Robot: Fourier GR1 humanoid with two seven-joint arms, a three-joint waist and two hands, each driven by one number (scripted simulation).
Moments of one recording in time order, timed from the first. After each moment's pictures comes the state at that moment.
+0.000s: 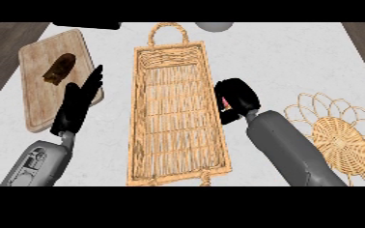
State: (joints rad) left arm -0.26 0.40 -0.24 -1.33 0.13 0.18 0.20; right arm -0.65 -0.23 0.58 -0.87 0.55 -0.11 -0.01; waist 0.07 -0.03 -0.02
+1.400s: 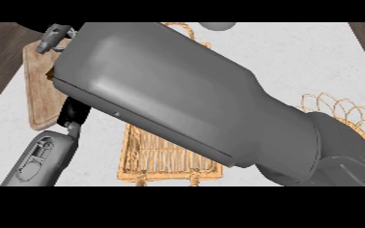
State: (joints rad) left arm -0.33 0.37 -0.23 -1.26 0.12 0.16 0.19; right arm -1.66 -0.01 0.57 -0.93 0.59 -0.34 1.20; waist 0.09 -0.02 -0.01
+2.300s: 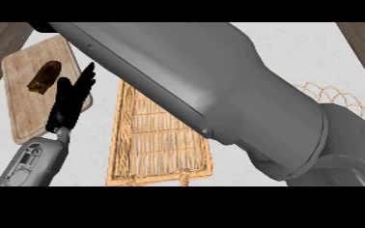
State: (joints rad) left arm -0.28 0.39 -0.17 -1.27 0.13 0.17 0.18; right arm -1.81 -0.01 0.59 -0.60 0.53 -0.07 1.23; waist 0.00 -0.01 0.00
